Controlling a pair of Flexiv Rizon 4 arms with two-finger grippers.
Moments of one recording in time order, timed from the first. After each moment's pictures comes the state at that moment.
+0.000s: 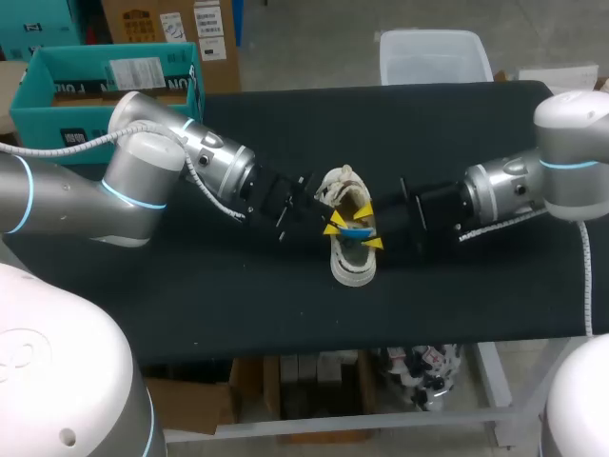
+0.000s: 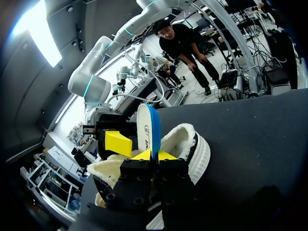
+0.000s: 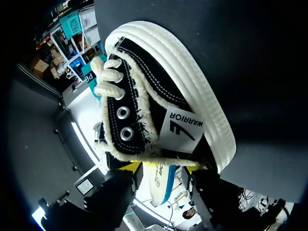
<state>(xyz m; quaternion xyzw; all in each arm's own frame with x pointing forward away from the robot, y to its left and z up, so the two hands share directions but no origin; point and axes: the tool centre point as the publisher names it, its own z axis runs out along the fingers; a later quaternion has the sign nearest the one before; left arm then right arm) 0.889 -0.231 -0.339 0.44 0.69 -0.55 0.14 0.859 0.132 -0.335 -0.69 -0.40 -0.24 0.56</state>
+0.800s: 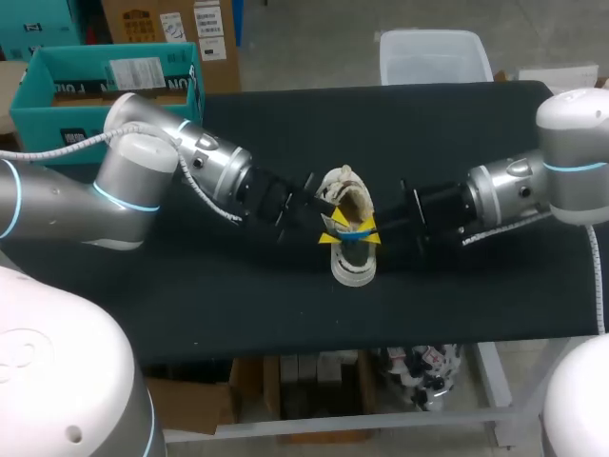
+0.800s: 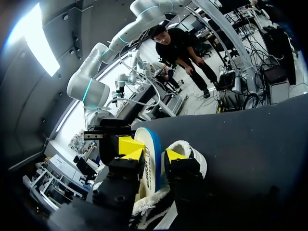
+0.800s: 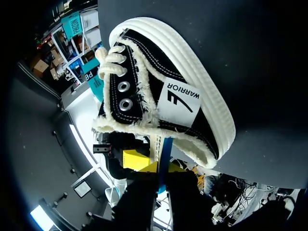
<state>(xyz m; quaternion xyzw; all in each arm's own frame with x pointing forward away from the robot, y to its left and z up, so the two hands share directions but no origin) 0.865 -0.228 -0.323 0.46 0.67 -0.56 0.14 0.841 0.135 -0.327 -0.70 -0.40 -0.24 0.54</state>
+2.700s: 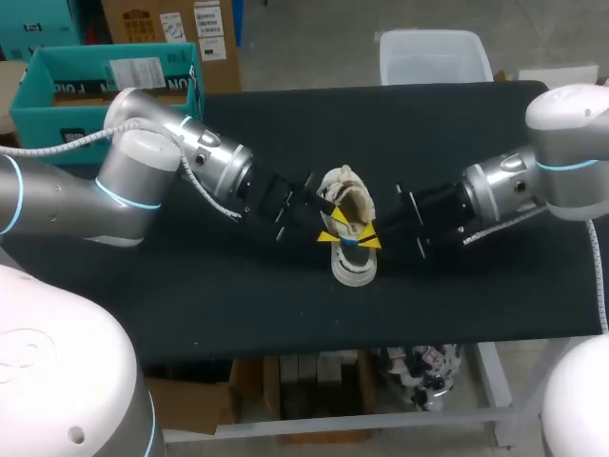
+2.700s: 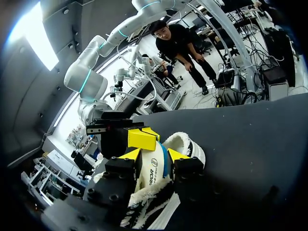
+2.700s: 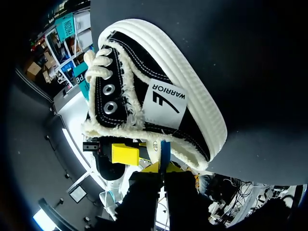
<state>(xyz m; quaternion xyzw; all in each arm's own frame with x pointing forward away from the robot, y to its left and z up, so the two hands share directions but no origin) 0.876 -0.225 -0.327 0.46 0.69 -0.55 0.14 0.836 0.133 -0.341 -0.72 -0.41 -0.21 0.52</state>
